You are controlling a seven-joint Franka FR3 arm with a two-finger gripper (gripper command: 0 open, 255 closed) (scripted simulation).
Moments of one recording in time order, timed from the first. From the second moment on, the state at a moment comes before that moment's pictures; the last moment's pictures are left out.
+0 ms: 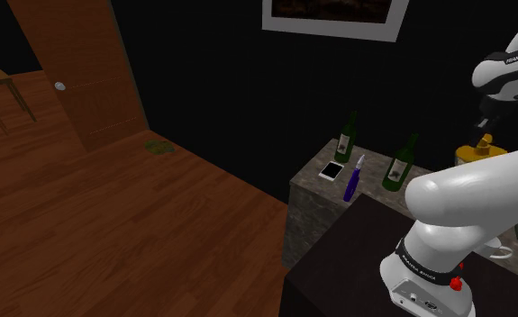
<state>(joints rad) -0.67 -0.59 -0.77 -2.52 -0.60 2.17 -0.87</state>
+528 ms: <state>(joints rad) -0.66 -0.51 -0.83 -2.58 -0.62 2.30 -0.86</state>
